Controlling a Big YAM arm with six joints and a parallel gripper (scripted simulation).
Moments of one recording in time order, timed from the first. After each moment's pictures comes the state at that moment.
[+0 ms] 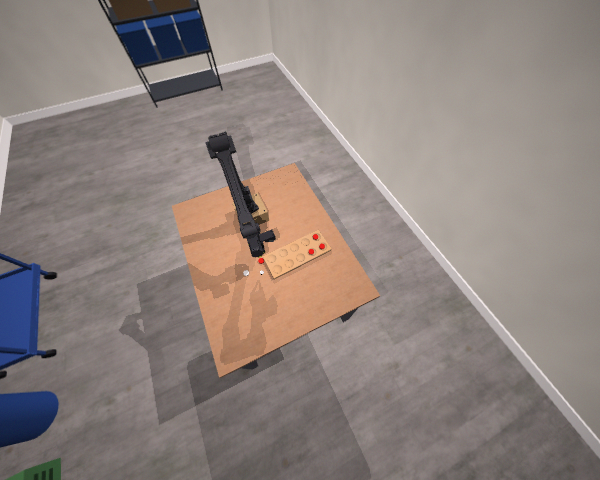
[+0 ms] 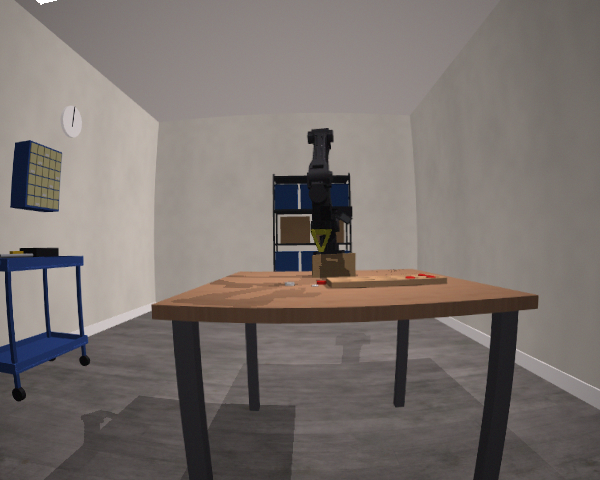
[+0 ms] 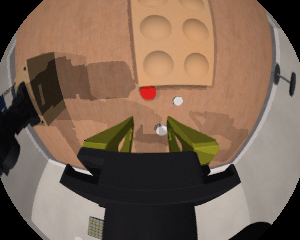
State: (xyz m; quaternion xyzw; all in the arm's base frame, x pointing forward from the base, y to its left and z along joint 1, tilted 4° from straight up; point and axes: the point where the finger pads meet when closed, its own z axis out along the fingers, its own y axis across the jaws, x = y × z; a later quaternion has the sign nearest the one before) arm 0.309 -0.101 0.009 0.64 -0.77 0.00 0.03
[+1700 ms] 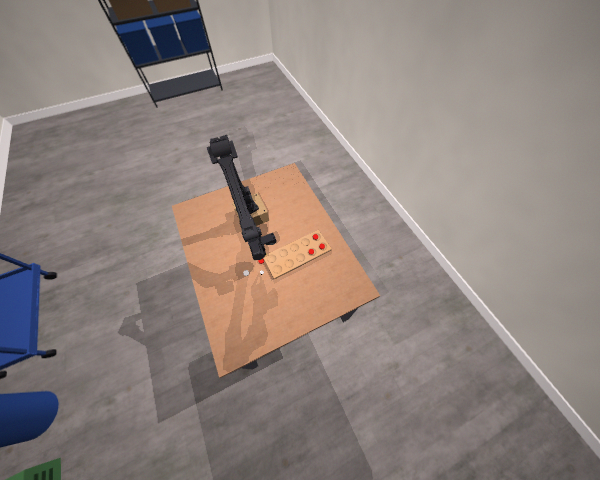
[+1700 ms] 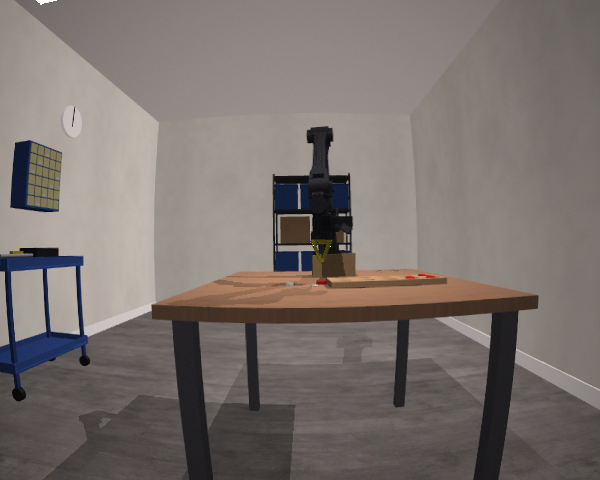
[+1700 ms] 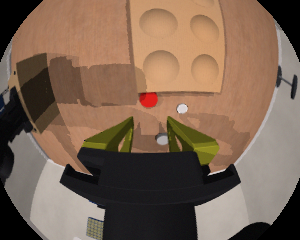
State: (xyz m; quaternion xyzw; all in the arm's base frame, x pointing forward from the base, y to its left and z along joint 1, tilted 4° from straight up) arm 0.306 -0.101 -0.024 0.64 -0.77 -0.01 0.03
